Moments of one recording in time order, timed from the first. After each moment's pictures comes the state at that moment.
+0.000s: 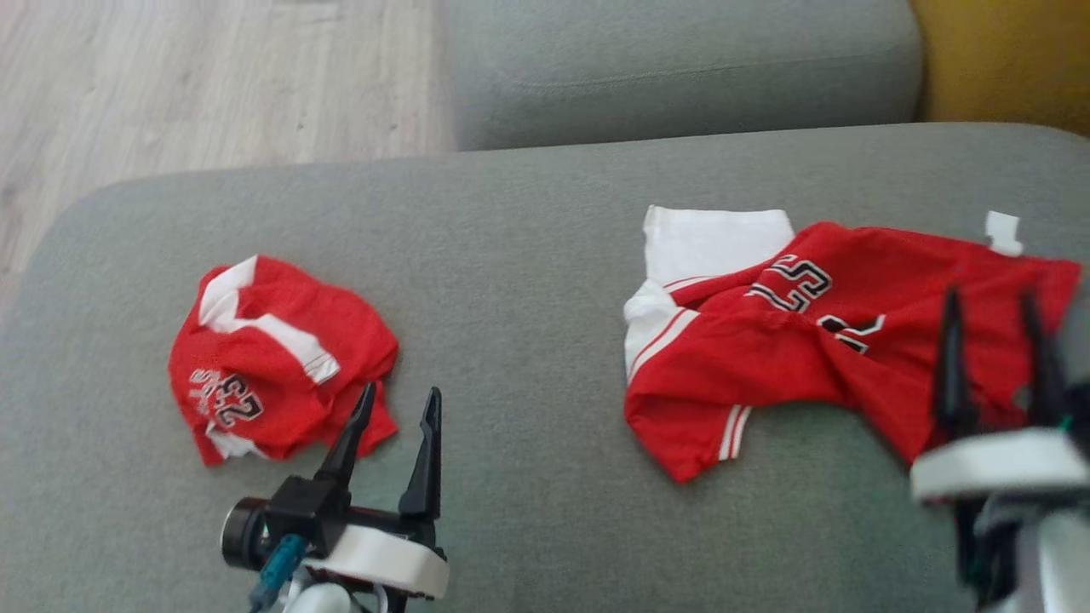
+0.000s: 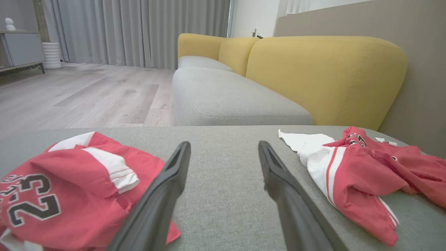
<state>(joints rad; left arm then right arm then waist) -0.10 0.15 -0.45 0.28 -0.37 0.07 -0.25 -0.11 -0.05 -0.20 0.12 0.07 0.13 -0.14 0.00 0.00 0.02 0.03</state>
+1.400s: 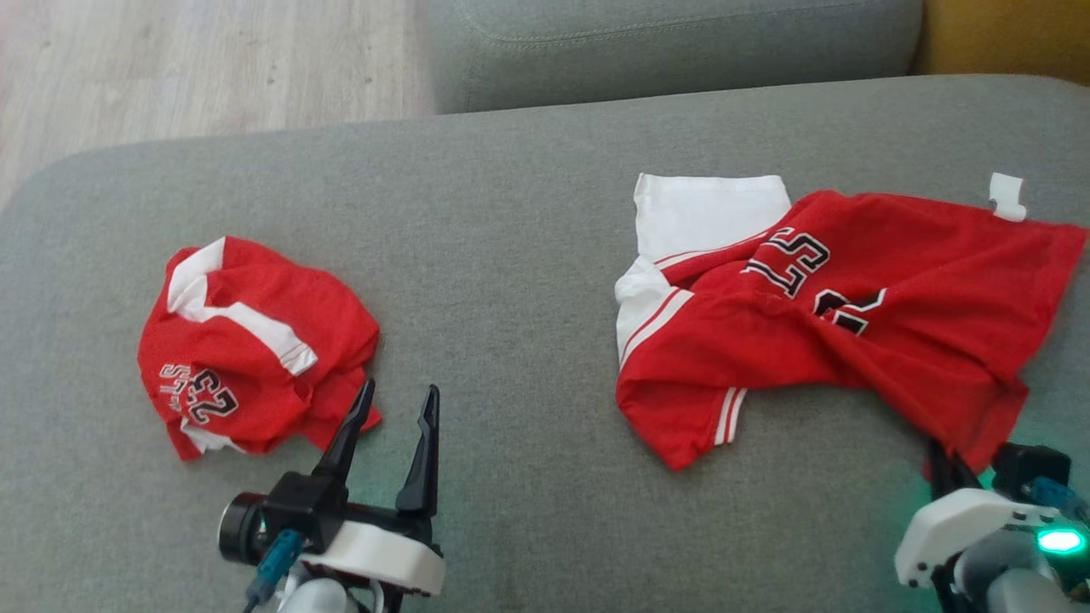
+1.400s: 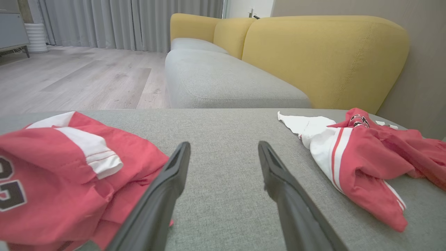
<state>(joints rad) -0.10 0.14 -0.42 0.30 -0.34 0.03 -0.25 -0.11 -0.04 -0.28 0.59 -0.06 0.13 -0.01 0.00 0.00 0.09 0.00</state>
